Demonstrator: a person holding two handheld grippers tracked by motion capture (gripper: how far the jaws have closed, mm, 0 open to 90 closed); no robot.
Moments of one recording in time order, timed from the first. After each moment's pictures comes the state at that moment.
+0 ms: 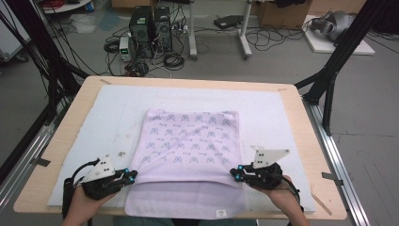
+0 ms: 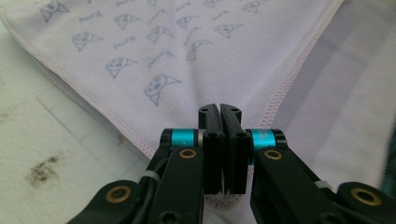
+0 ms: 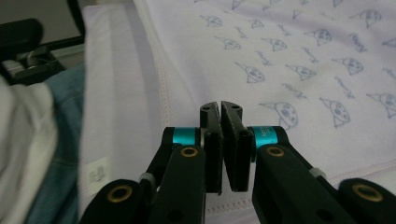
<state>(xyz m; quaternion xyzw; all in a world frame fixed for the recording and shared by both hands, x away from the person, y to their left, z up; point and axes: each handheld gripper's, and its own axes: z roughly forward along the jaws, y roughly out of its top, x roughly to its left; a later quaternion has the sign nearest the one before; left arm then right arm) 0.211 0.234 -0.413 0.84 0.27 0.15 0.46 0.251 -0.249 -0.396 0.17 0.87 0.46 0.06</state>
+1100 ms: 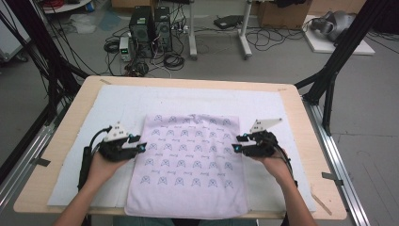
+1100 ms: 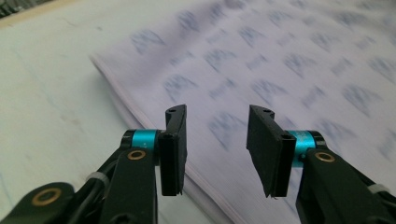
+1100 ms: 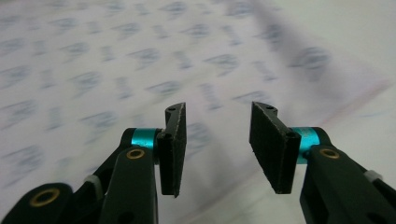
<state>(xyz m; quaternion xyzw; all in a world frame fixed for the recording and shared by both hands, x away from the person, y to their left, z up) 0.346 0.219 -0.409 0.80 0.36 0.20 0.44 0.366 -0.259 -0.407 0.28 0.86 0.41 0.10</state>
